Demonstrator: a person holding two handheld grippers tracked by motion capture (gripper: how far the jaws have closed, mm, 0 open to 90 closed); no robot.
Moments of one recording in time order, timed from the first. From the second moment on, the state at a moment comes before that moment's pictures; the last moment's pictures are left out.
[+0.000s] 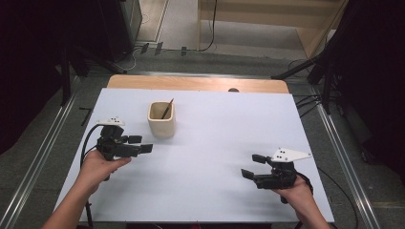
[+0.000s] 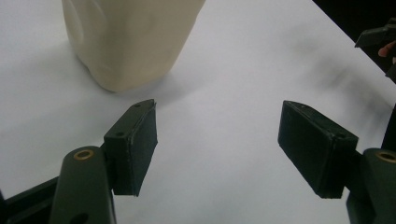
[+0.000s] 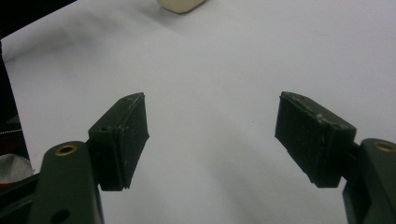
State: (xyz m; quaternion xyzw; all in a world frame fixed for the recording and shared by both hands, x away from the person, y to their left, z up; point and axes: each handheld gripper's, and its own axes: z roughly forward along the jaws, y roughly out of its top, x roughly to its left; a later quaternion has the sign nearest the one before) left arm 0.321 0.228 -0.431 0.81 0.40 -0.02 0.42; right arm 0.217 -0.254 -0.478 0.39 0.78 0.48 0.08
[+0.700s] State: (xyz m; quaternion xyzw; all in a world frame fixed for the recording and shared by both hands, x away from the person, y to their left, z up) left arm 0.300 0.228 -0.447 0.83 0.37 -0.01 0.41; right arm 0.218 -0.254 -0.478 0.39 0.78 0.47 0.08
